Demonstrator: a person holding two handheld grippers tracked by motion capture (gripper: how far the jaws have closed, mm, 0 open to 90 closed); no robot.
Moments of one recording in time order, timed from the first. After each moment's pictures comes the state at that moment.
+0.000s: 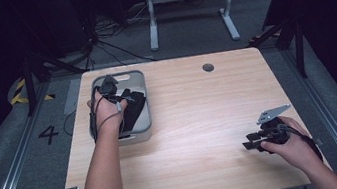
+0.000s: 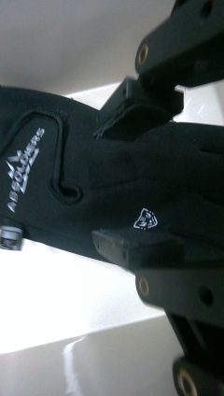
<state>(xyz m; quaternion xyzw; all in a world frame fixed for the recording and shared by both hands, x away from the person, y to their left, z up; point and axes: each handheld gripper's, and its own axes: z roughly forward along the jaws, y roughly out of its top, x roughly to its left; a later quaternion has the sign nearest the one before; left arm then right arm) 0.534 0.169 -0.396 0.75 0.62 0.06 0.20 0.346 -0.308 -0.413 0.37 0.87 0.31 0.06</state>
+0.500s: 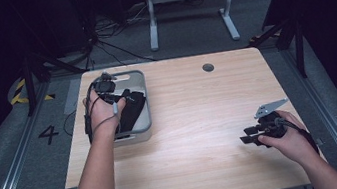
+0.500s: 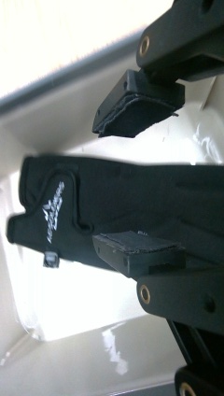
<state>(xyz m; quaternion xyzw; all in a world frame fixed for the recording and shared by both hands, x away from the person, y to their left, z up) 0.500 0.167 -0.354 0.77 0.58 0.09 0.27 0.363 -0.306 -0.406 0.36 0.87 0.32 0.07</state>
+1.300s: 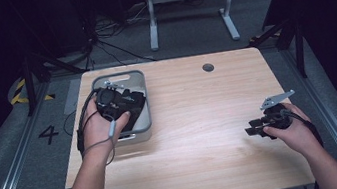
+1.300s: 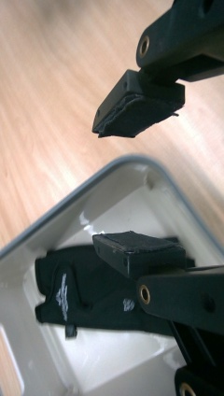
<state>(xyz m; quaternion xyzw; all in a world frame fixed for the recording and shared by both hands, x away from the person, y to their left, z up) 0.413 0.151 -0.309 0.82 0.45 0.09 0.34 0.380 -0.330 -0.405 0.38 0.87 0.32 0.07</state>
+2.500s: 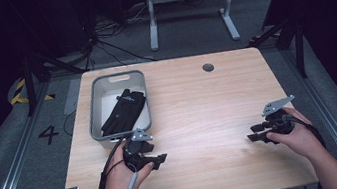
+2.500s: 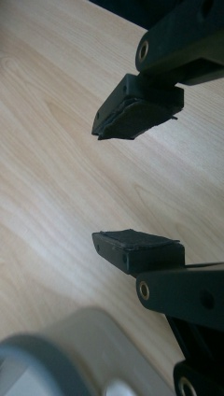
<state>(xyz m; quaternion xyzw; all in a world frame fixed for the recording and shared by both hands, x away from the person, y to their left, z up) 0.339 0.110 -0.403 0.87 0.35 0.02 0.36 0.375 -0.336 -0.420 0.34 0.89 0.31 0.05</state>
